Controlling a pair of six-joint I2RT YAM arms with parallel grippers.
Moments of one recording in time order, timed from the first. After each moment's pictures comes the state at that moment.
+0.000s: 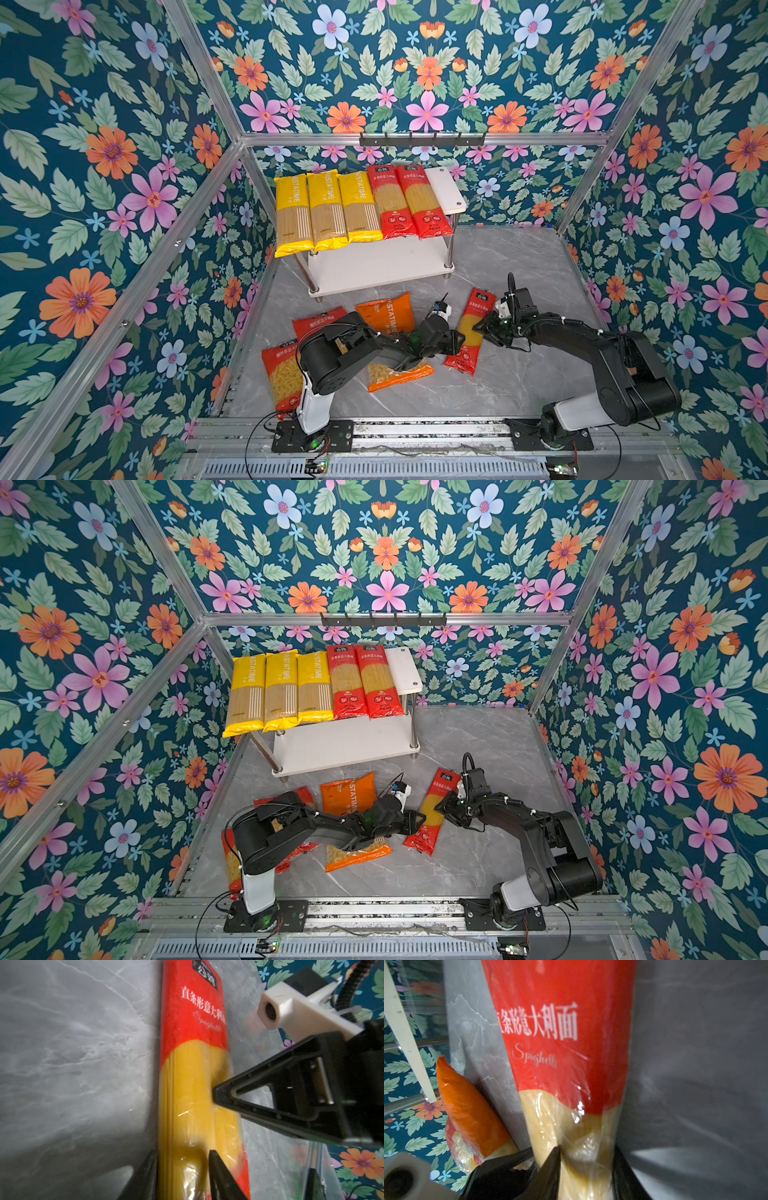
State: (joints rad) left arm -1.04 1.93 0.81 0.55 0.06 -0.81; right arm 0.23 1.47 0.59 -0.17 -0.45 0.82
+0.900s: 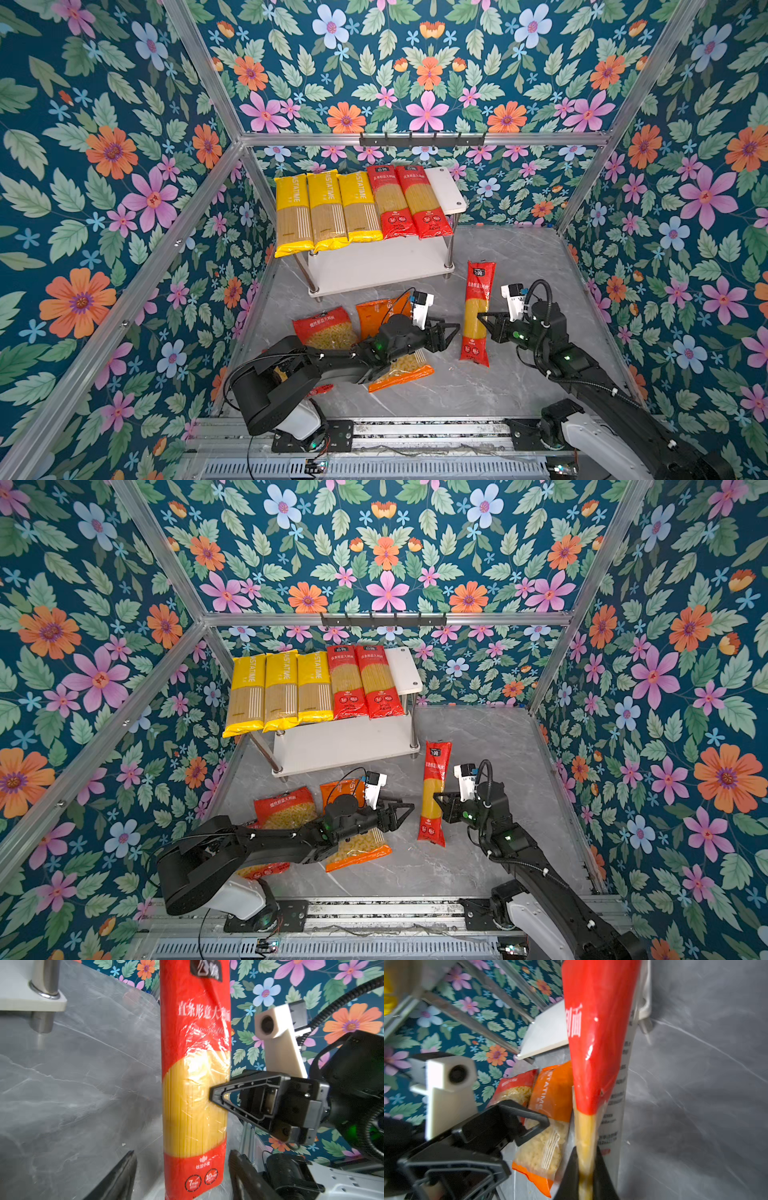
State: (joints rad) left arm -0.98 1.50 0.53 0.81 0.17 -0.70; right arm 0.34 0.79 0.42 -0.01 -0.44 0.47
